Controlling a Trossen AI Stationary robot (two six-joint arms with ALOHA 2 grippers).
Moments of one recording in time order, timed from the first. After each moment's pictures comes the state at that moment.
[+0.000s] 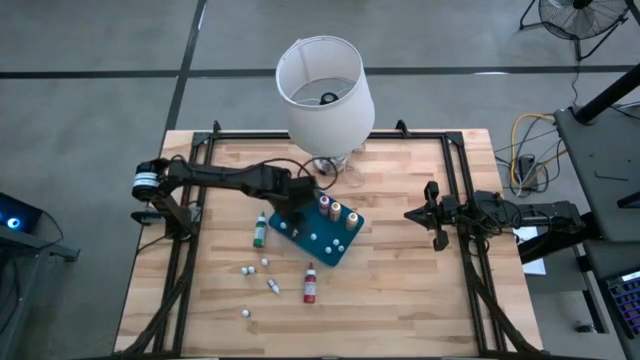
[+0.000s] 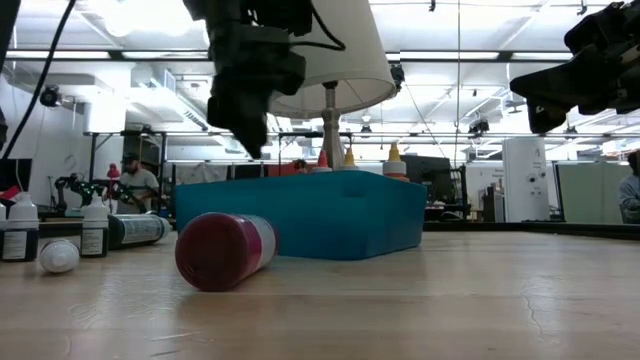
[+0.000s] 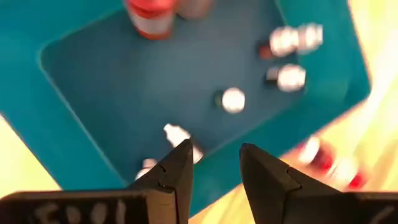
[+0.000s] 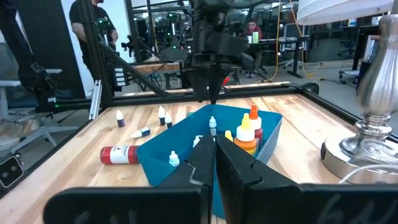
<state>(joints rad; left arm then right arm) 0.08 1.66 1.34 -0.88 0.12 -0.46 0.04 0.02 0.01 0.01 0.02 0.11</state>
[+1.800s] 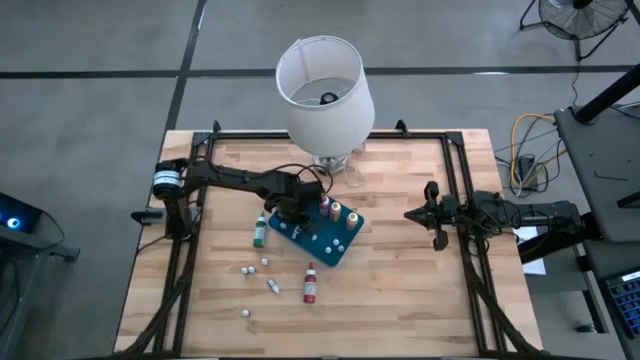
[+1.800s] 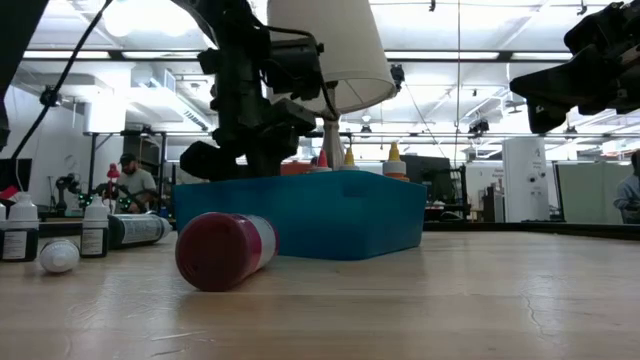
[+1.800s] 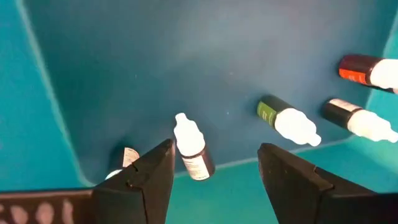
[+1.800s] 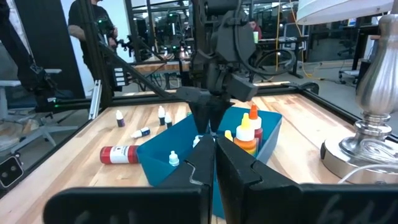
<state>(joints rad) 0.13 1.81 1.25 -0.77 0.22 -0.84 0.04 0.02 0.01 0.01 0.02 0.11</state>
